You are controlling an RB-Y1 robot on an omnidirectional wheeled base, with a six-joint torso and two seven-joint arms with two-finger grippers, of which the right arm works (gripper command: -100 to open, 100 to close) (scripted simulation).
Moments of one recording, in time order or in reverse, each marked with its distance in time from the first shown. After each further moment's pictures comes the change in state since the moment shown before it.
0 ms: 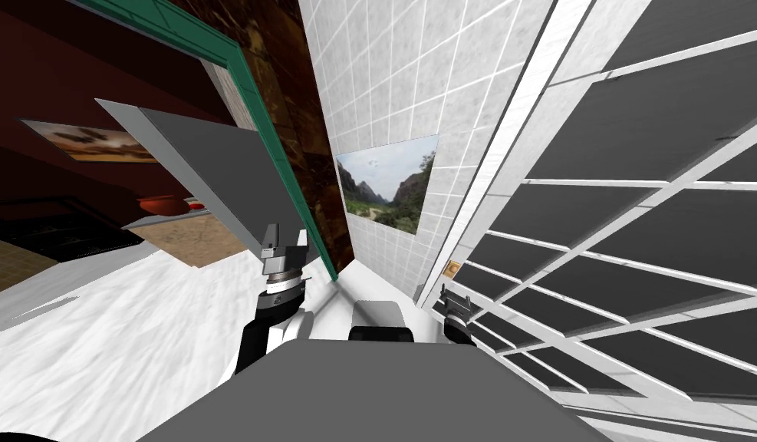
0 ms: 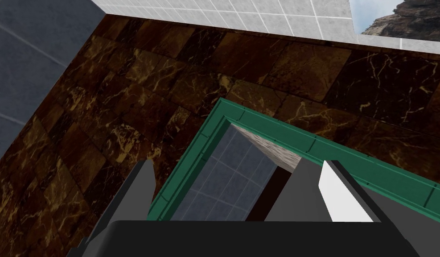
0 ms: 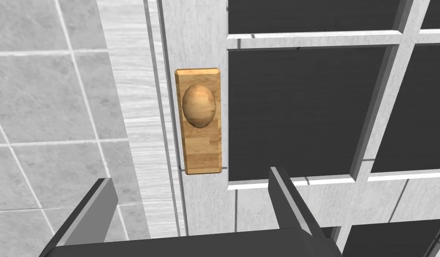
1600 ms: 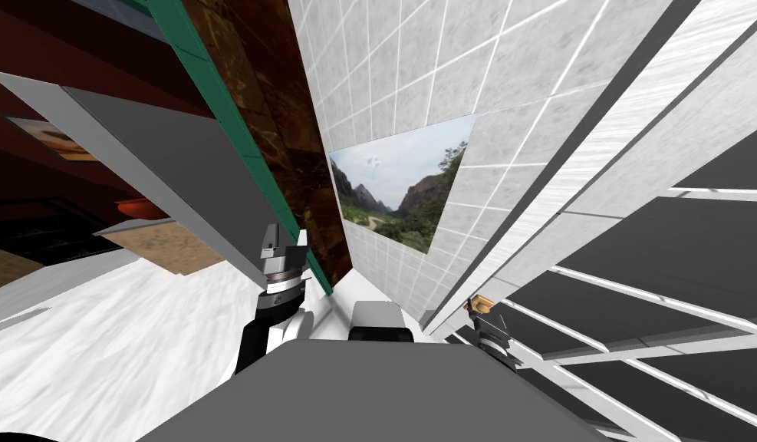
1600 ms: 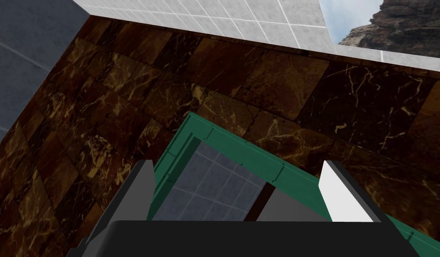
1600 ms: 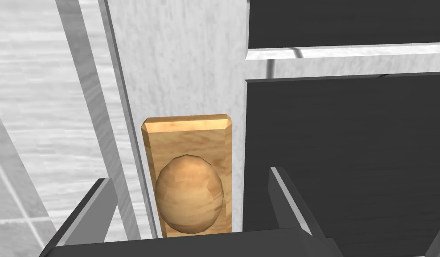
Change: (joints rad) arm 0.064 -0.196 0.017 0.144 -0.007 -0.067 -0.287
